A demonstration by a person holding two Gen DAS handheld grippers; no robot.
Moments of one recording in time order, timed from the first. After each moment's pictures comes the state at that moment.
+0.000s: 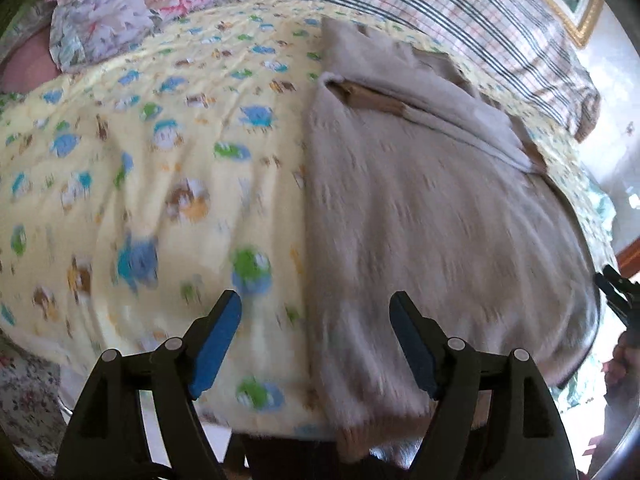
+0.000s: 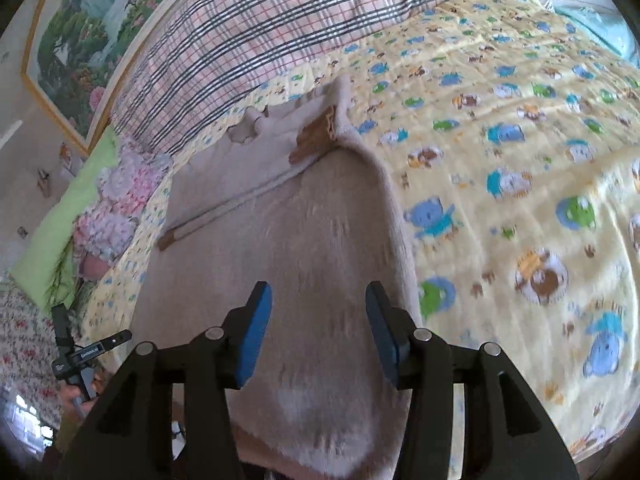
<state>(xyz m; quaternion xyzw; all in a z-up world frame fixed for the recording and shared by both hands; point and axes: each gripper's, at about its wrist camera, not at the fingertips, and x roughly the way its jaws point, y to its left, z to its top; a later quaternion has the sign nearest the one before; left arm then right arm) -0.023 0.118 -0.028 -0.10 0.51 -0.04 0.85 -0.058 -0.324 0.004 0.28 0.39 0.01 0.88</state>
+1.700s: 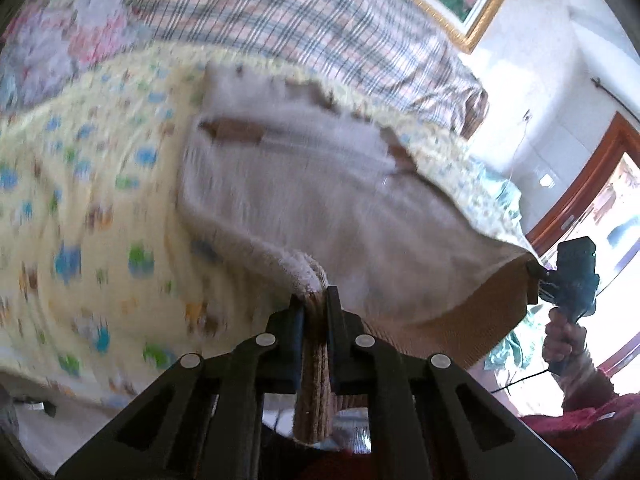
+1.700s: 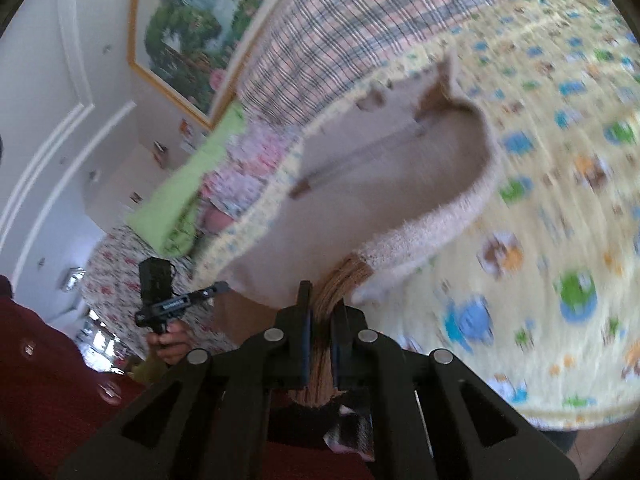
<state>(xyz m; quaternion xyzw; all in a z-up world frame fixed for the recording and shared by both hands) -0.080 0.092 0.025 -0.12 0.41 -0.22 0.88 -0.128 -0.301 0.013 0.33 0.33 0.24 0.85</state>
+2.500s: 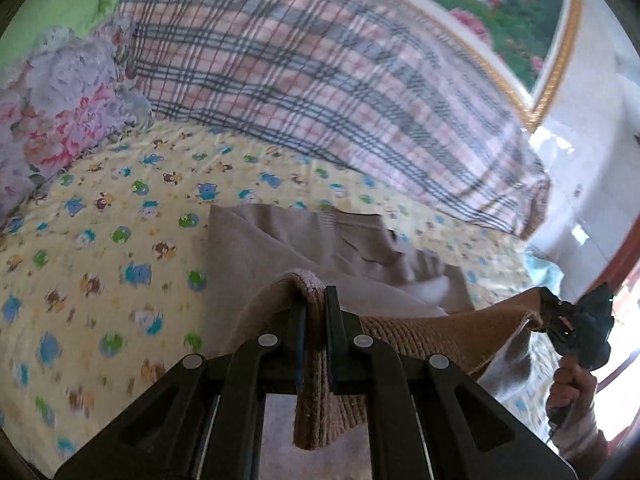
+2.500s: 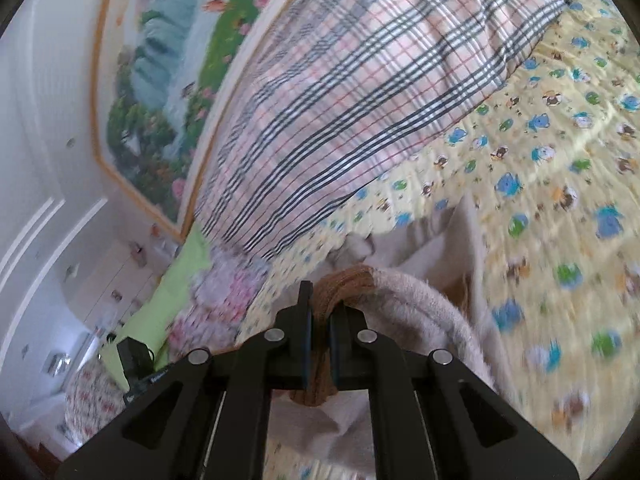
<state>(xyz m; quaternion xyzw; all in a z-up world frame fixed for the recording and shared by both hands) 0.199 0.088 0.070 -0.15 0.36 -0.12 0.91 0.115 -0.381 0.062 0.40 0.23 0.13 0.88</state>
